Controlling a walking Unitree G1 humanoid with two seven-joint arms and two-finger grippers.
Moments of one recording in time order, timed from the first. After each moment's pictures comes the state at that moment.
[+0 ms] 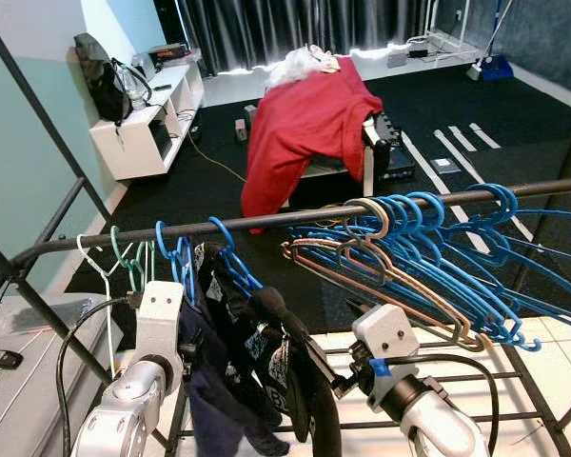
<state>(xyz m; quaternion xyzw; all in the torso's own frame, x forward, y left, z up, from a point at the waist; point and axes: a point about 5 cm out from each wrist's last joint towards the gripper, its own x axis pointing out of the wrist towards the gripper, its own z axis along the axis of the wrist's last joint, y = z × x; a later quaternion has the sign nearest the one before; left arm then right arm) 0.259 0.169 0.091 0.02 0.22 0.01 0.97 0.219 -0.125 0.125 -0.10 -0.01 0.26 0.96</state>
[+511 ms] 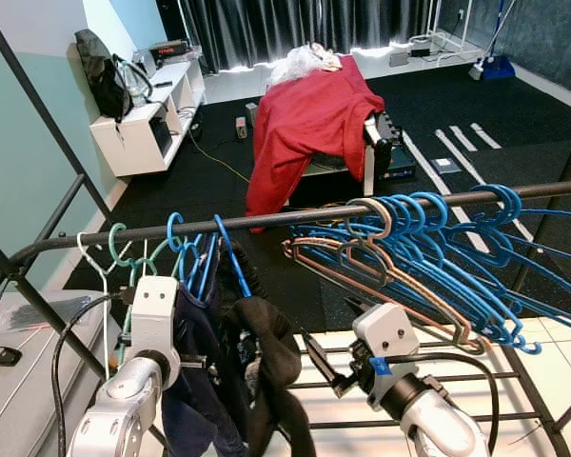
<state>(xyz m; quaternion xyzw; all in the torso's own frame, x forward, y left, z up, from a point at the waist) 0.262 0.174 0.103 -0.01 0.15 -0.01 0.99 0.221 -0.125 0.126 -0.10 -0.01 0.26 0.96</state>
